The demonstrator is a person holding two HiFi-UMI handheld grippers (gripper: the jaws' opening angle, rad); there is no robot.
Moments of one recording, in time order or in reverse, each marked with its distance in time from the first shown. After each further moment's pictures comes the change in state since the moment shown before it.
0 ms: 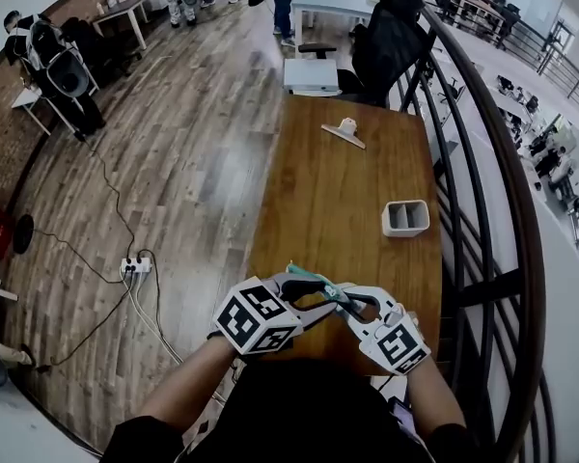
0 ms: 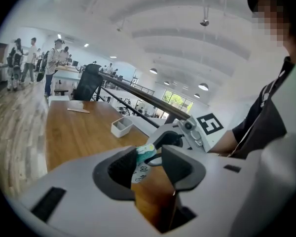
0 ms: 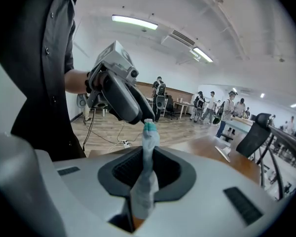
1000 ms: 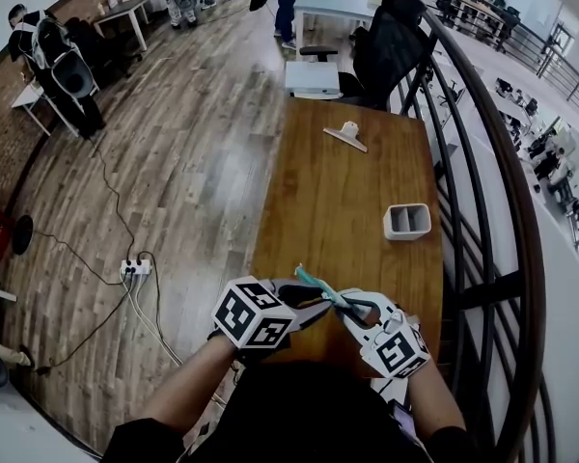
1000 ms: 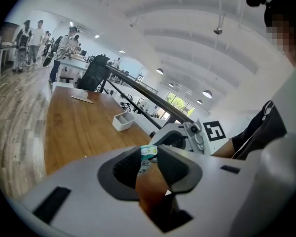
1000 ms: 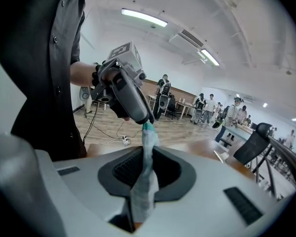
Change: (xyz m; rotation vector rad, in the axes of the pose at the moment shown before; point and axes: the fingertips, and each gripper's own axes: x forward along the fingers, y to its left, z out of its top) left arm -0.006 0.014 -0.009 -0.138 0.014 -0.023; right arm 0.002 0.002 0.000 -0.099 0.037 -0.009
